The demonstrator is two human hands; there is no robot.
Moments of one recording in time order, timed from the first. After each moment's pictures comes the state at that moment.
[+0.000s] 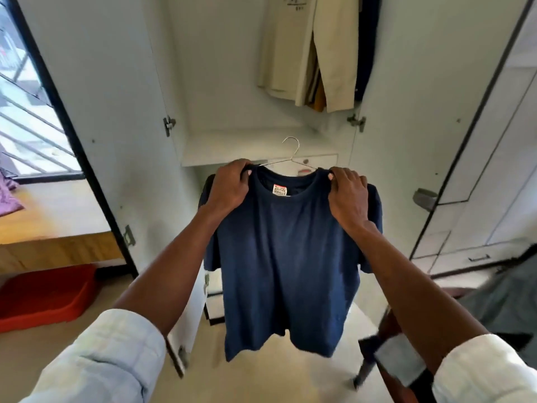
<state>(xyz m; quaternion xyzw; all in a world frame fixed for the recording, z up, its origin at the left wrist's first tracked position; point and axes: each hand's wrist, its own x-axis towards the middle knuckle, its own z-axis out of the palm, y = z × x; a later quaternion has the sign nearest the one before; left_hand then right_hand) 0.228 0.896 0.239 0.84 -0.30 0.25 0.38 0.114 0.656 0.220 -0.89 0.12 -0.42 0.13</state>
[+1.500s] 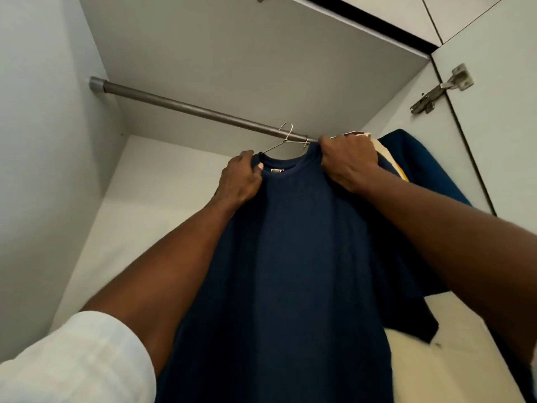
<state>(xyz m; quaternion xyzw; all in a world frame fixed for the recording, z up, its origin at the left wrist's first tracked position) 0.865 0.617 0.790 0.64 -0.35 0.56 0.39 0.706 0.449 0.808 -0.67 0.12 -0.65 -0.34</state>
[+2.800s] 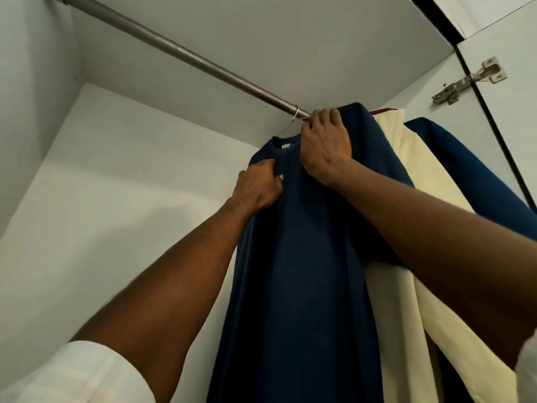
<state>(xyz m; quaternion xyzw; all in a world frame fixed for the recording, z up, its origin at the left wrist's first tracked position) 0.948 0.579 0.775 0.64 -0.43 0.54 0.34 0.815 0.499 0.819 -0.60 0.26 -0.61 -0.45</state>
